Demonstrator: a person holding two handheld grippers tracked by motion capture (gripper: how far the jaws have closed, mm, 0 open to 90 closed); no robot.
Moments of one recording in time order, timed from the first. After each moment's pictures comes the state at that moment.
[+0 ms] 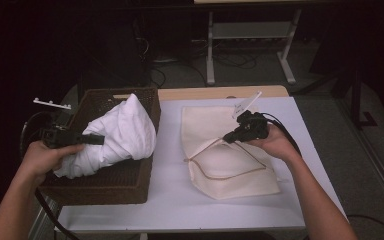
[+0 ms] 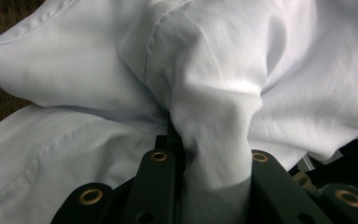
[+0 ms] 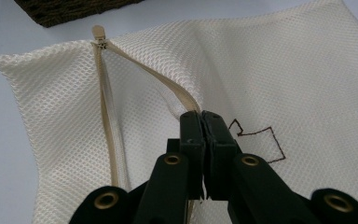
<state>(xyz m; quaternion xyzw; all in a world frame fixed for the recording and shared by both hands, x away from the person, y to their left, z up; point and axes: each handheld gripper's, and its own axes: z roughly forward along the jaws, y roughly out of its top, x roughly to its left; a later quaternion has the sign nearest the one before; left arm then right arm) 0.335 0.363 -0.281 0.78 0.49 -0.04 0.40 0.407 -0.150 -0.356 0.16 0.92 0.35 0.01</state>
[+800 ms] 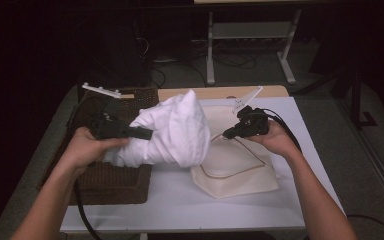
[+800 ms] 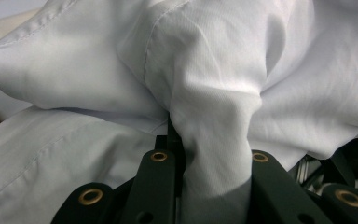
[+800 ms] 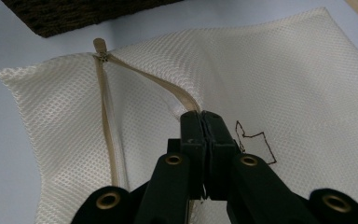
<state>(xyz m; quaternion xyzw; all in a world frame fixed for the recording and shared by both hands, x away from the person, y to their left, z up) 0.333 0.228 -0.246 0.83 0.33 -0.09 0.43 0.411 -0.150 -0.345 0.16 0.92 0.35 0.02</state>
